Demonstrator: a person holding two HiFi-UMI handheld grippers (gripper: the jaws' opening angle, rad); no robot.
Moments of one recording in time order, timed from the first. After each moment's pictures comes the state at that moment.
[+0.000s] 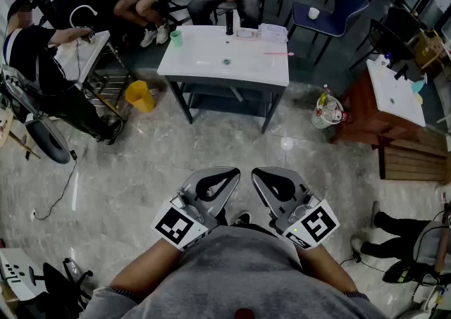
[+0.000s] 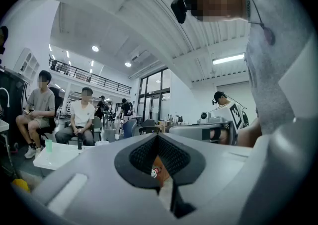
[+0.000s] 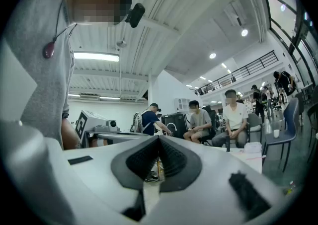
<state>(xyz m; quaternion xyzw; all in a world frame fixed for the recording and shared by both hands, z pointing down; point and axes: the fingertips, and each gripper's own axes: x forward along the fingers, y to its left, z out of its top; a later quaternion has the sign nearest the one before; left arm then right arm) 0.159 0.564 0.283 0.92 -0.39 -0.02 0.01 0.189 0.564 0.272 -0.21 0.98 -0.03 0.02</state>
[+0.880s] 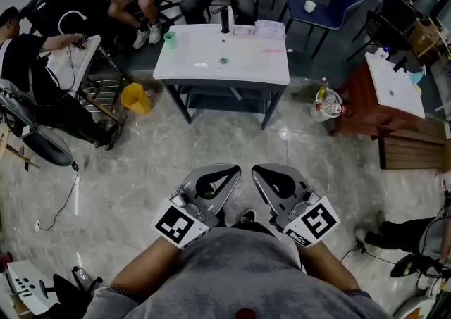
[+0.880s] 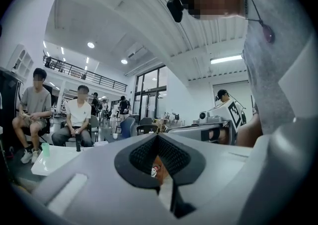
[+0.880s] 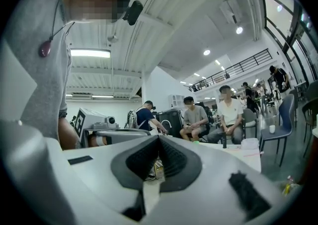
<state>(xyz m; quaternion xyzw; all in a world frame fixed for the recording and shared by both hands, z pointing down) 0.136 0.529 0.278 0.93 -0.36 0.00 0.05 0.161 0.526 0.273 -0.23 0.97 -0.05 0.00</state>
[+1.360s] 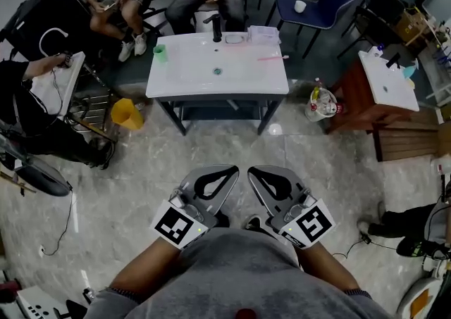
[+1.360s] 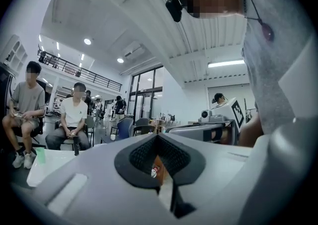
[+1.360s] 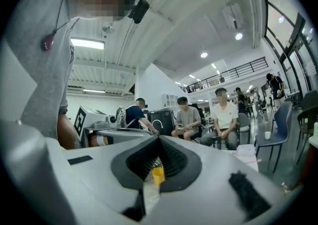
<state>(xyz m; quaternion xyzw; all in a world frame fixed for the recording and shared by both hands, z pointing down) 0.075 0.452 0.282 0.94 -0.32 0.00 0.06 0.096 0.455 0.272 -0.28 0.96 -0.03 -0.01</state>
